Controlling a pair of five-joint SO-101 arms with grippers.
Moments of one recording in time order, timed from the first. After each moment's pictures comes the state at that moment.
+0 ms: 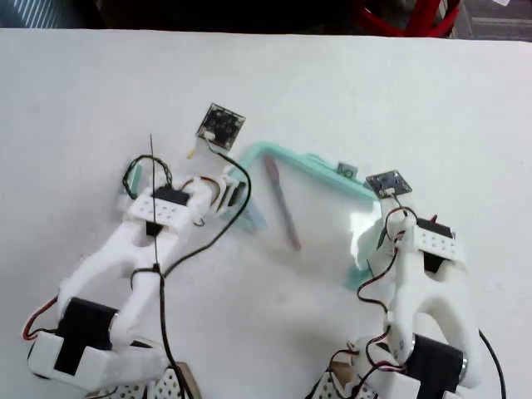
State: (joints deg) left arm 10.0 -6.5 45.7 21.8 -8.4; right arm 15.6 -16.0 55.6 53.0 34.9
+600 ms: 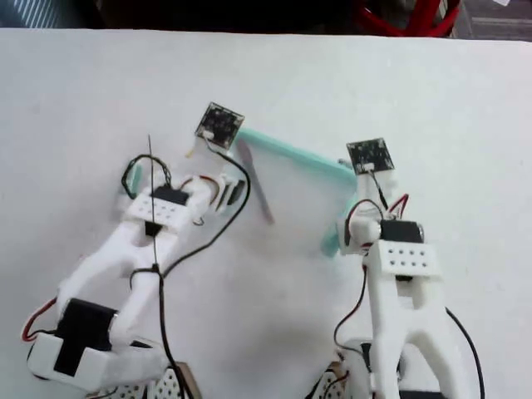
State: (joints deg) left arm 9.7 -6.6 45.6 21.8 -8.3; right arm -1.8 -34.9 55.6 53.0 13.7
